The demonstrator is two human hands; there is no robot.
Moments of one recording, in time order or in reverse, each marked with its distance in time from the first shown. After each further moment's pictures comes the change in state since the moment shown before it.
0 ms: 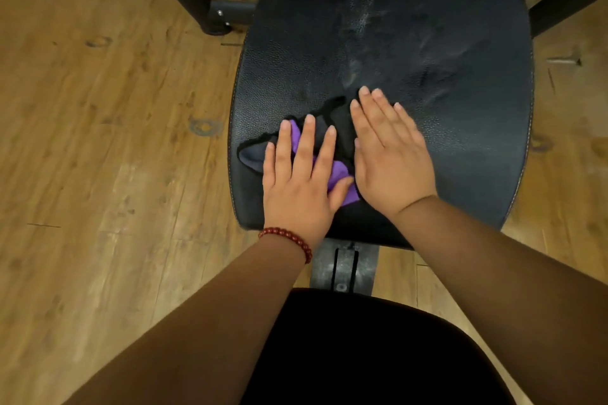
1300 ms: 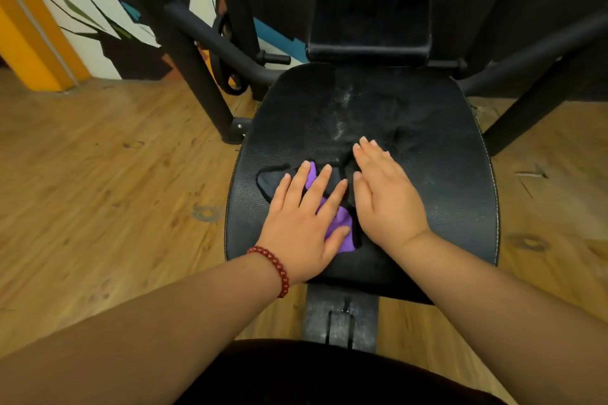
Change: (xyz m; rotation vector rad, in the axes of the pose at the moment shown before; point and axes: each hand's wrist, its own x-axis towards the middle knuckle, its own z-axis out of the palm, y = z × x) left_hand -0.004 -0.002 -0.003 0.128 -0.067 0.270; right_hand -0.016 0.003 -0.006 0.329 0.131 0.077
